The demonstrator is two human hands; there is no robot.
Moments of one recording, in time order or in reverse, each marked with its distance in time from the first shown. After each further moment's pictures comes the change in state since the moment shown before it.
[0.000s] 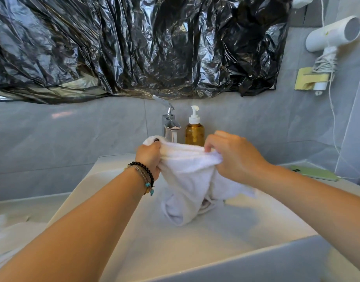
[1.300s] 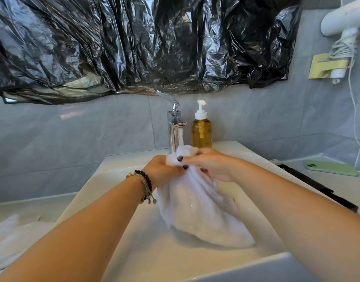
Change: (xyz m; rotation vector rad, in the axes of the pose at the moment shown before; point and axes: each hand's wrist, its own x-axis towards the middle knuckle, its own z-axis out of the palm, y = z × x) left_hand 0.008 -0.026 -0.033 0.570 -0.466 0.010; right_hand 0.055 0.004 0.103 1.179 -0.492 0.593
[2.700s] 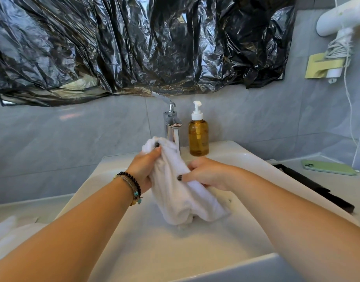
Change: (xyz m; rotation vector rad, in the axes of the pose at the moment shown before) left_hand -0.001 0.007 -0.006 -0.495 0.200 -0.039; right_hand -0.026 -0.003 0.010 -0.296 -0.029 0.075
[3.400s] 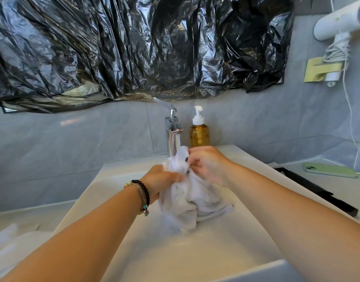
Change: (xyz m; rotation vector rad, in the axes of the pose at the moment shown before) left_hand -0.007 -0.010 0.010 0.373 -0.161 -0.076; right_hand 0.005 -0.019 -0.005 0.692 0.180 -0.145
